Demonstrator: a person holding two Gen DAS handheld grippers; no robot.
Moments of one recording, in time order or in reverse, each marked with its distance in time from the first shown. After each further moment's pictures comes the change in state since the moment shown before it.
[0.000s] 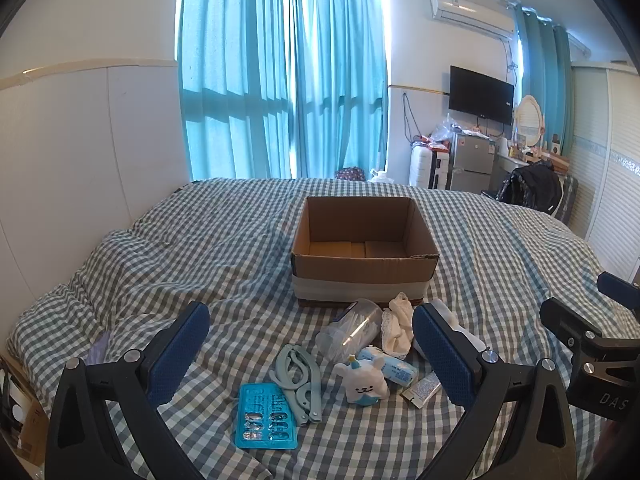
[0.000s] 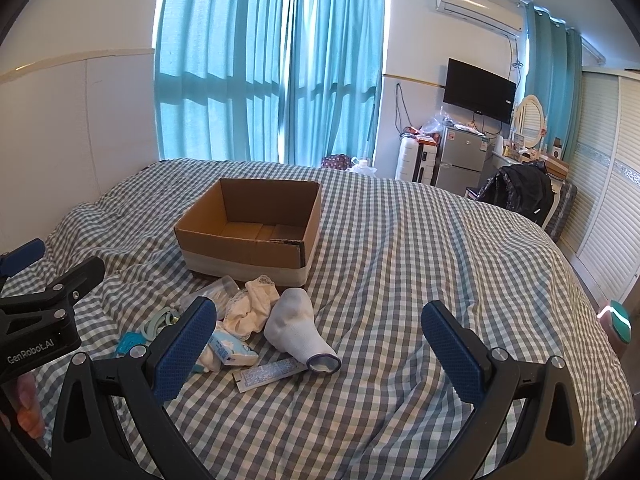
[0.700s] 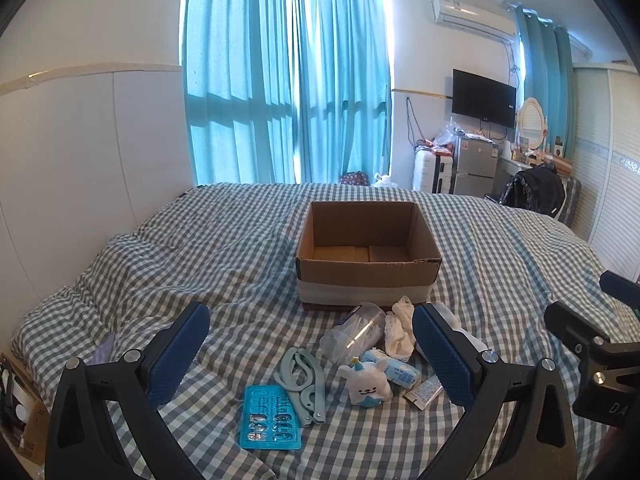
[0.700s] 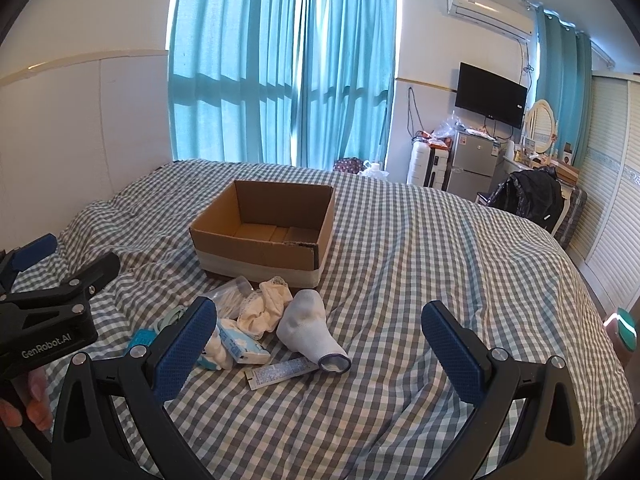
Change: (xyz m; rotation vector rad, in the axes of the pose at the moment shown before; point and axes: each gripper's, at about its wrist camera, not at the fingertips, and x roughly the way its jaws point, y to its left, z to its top) left arm -0.007 0.005 0.004 -0.007 -0.013 0.012; right arm -0.010 0.002 0.000 -0.014 -0.023 0.040
